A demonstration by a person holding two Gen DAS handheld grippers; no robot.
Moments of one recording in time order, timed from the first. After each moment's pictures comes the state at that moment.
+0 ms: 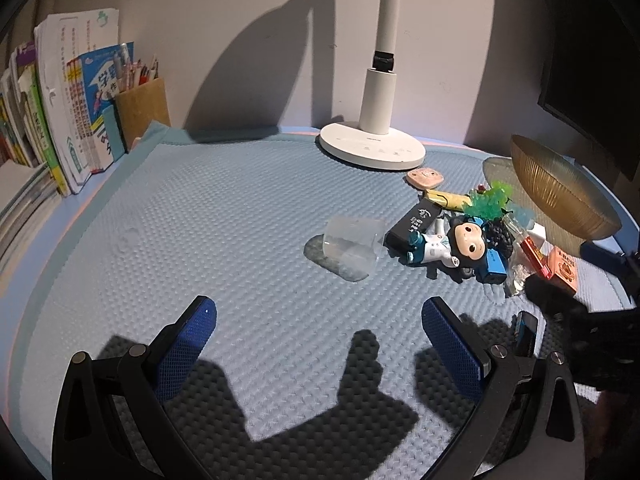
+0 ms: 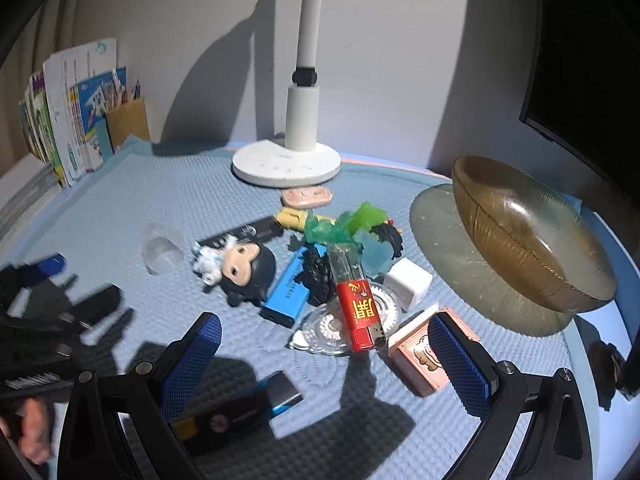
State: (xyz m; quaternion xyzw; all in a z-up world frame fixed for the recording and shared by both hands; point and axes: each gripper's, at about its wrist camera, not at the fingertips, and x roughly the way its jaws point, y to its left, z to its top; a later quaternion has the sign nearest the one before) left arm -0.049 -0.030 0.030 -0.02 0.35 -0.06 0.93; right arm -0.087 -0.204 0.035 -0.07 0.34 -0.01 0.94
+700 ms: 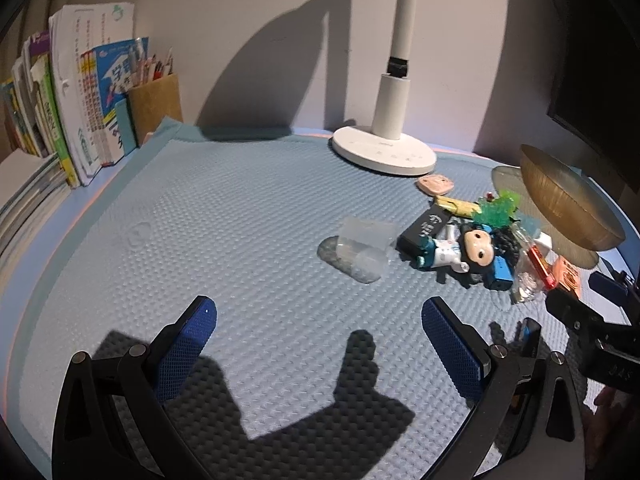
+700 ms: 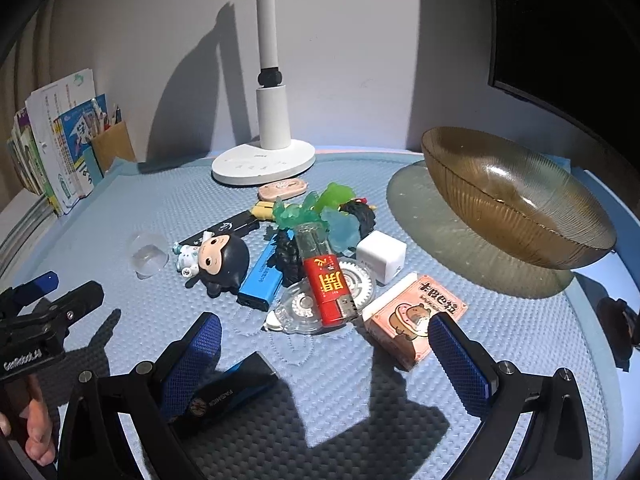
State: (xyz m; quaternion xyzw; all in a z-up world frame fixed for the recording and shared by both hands) left arm -0.048 -0.025 0.029 -0.03 0.36 -0.04 0.93; right arm -0.102 -0.230 0.031 0.00 0.34 -0.02 0.94
